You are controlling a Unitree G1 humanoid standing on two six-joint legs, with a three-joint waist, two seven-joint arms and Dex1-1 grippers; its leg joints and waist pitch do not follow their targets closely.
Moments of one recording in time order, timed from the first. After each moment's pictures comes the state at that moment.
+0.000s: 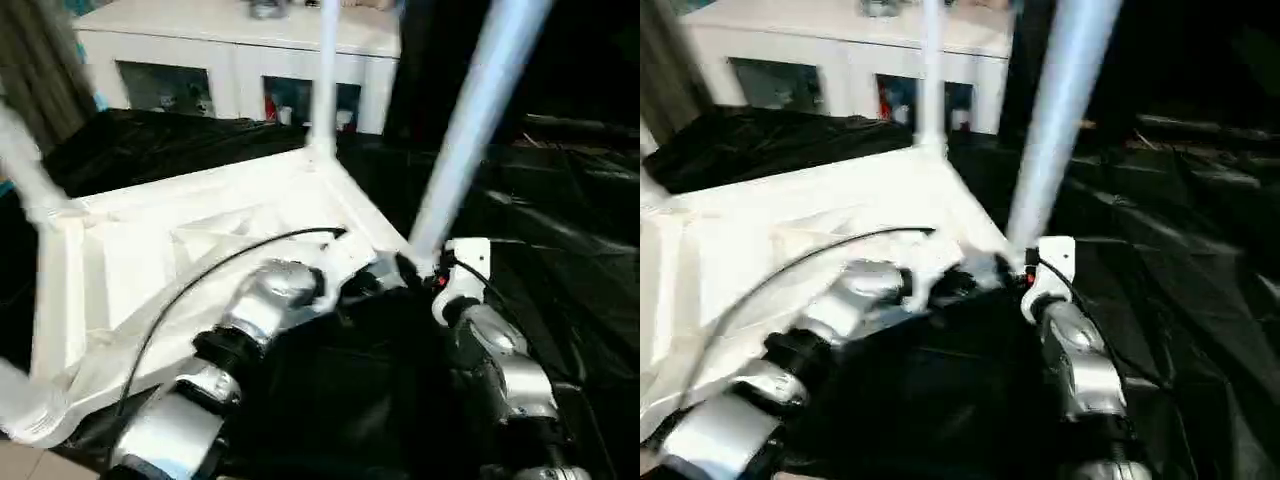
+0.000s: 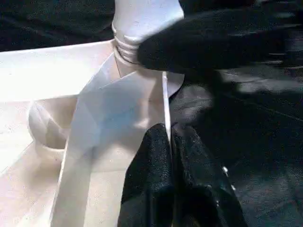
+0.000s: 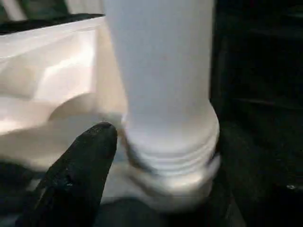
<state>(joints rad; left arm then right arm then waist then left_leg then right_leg) -0.70 0.07 -0.29 0.78 0.11 0.09 -0.78 -0.26 -0.11 -0.06 0.32 0.18 0.19 0.34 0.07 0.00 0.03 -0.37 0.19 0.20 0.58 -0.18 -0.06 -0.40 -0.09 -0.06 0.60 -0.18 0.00</state>
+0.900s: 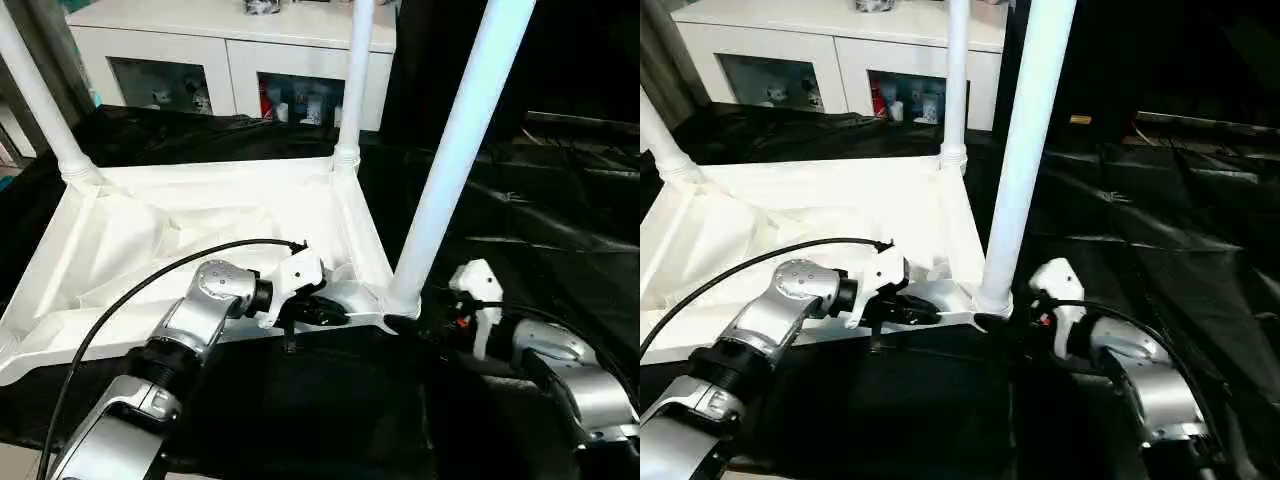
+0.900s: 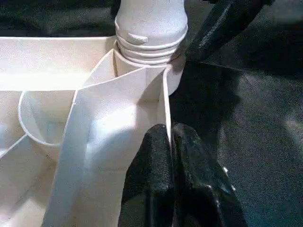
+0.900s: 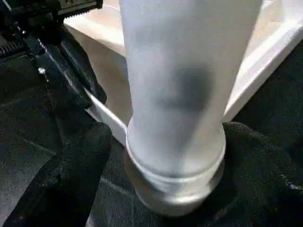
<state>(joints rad) -0.59 0.26 -0.30 0.60 0.01 0.06 -1.22 -0.19 -0.43 0.09 0.18 0.24 0.22 0.90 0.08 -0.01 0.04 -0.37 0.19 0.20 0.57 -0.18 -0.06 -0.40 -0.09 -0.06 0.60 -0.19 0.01</state>
